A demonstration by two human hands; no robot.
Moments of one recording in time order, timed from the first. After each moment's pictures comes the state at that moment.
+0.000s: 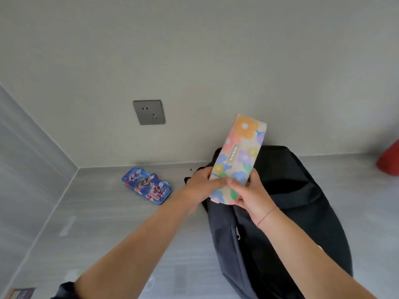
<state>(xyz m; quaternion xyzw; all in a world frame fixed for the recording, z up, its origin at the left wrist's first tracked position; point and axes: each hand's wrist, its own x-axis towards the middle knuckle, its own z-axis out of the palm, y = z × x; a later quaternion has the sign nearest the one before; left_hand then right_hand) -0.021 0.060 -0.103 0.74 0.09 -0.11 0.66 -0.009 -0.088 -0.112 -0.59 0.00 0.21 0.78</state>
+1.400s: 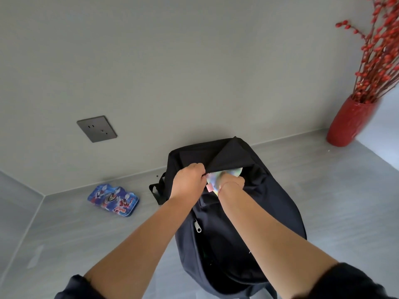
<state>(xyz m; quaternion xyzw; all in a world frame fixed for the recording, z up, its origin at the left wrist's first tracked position) 0.010 -0.058 -0.111 0.99 -0.04 0.08 0.13 0.042 -0.159 -0.136 -0.46 0.38 0.09 0.80</state>
